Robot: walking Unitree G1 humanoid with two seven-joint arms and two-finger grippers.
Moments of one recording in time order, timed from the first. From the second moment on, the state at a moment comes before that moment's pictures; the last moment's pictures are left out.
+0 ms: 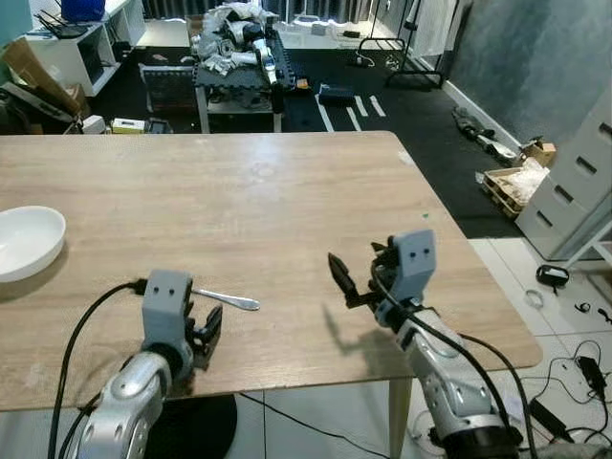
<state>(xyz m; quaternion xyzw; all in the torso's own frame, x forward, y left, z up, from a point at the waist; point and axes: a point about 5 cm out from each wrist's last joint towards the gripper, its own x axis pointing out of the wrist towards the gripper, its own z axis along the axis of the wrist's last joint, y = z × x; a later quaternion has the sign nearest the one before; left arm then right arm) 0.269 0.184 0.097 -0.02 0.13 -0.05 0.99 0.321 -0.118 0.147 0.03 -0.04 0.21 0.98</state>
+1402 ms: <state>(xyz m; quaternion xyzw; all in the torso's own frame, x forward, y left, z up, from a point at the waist) 0.368 0.201 0.114 -0.01 0.15 -0.01 0.99 0.321 -0.117 0.148 0.03 -0.05 0.20 0.98</state>
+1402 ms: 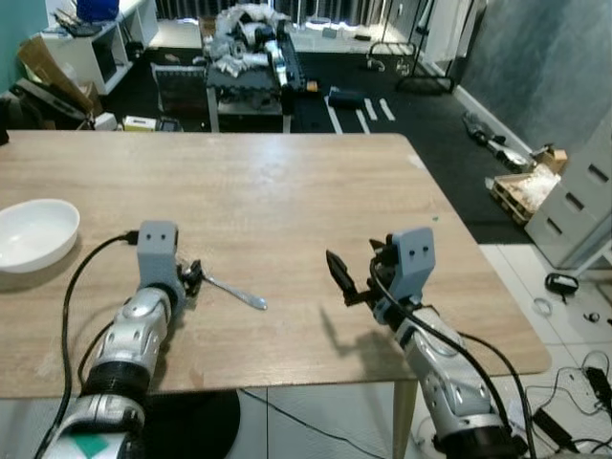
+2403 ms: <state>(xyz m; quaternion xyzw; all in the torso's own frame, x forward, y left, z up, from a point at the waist) 0.387 0.137 0.147 -0.09 0.09 -0.25 0.96 0.314 -0.115 0.150 0.03 -0.04 0.21 0.98</state>
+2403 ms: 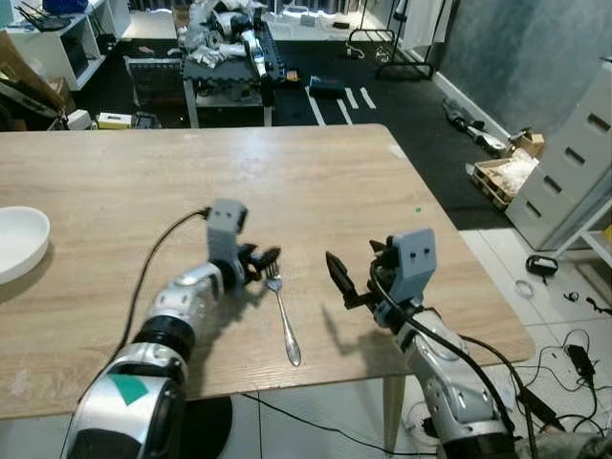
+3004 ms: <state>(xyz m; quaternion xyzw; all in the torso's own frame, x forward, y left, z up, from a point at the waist) 0.338 0.195 0.178 0.07 -0.01 -0.15 0.99 0.277 -0.100 0.121 0.04 0.03 0.18 0.98</state>
